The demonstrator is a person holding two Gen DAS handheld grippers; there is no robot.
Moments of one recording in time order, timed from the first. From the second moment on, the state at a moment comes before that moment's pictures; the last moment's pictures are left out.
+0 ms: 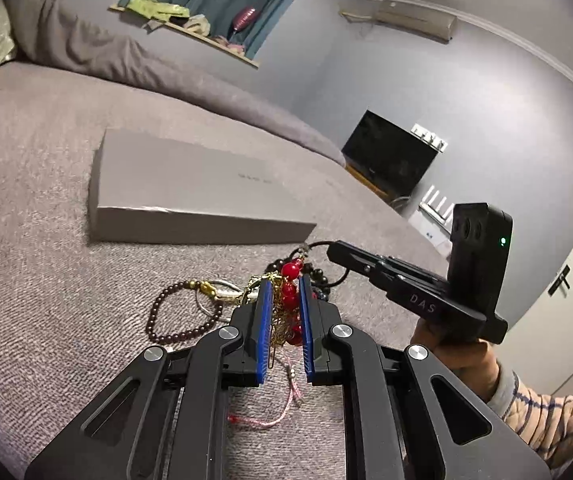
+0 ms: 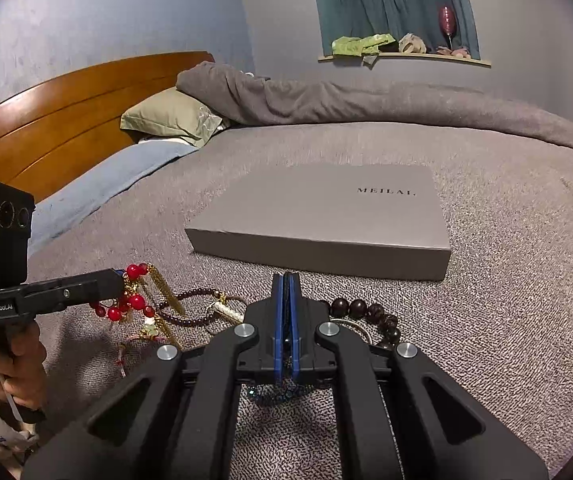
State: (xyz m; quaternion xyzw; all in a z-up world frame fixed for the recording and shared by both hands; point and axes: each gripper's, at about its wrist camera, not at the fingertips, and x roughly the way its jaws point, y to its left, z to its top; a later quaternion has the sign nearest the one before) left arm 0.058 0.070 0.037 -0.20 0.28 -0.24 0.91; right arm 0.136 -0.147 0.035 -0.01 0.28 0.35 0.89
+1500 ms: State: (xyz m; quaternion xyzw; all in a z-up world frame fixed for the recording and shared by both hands) left arm 0.070 0.049 0.077 -0.09 0.21 -0.20 0.95; right arm 0.139 -0.150 0.052 0.00 0.25 0.36 0.90
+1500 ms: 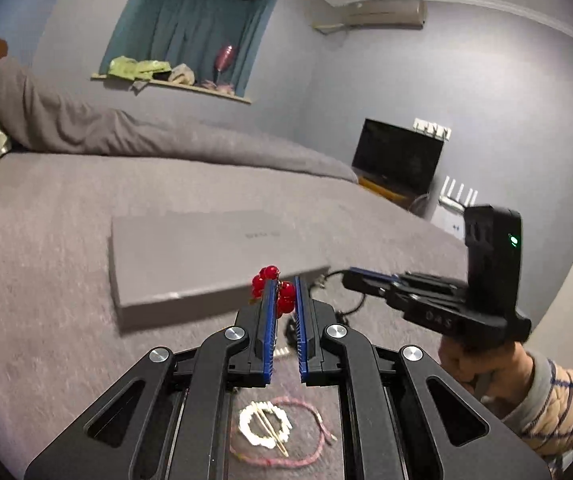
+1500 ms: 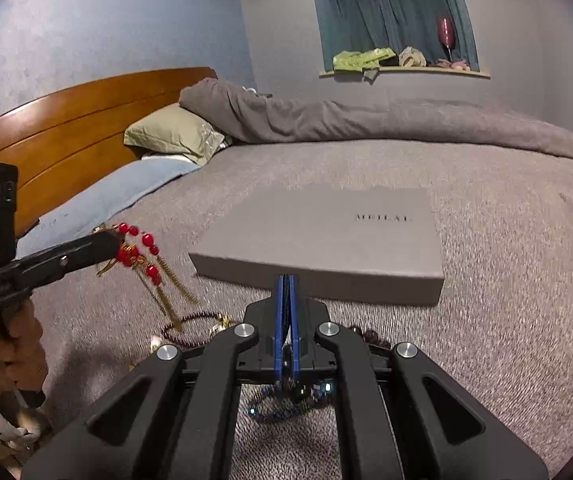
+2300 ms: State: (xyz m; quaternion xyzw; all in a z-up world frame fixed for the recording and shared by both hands) left arm 0.207 0.081 0.088 -0.10 0.21 -0.17 0.96; right arm 0.267 -0.110 0.046 0.00 0.29 0.32 0.90
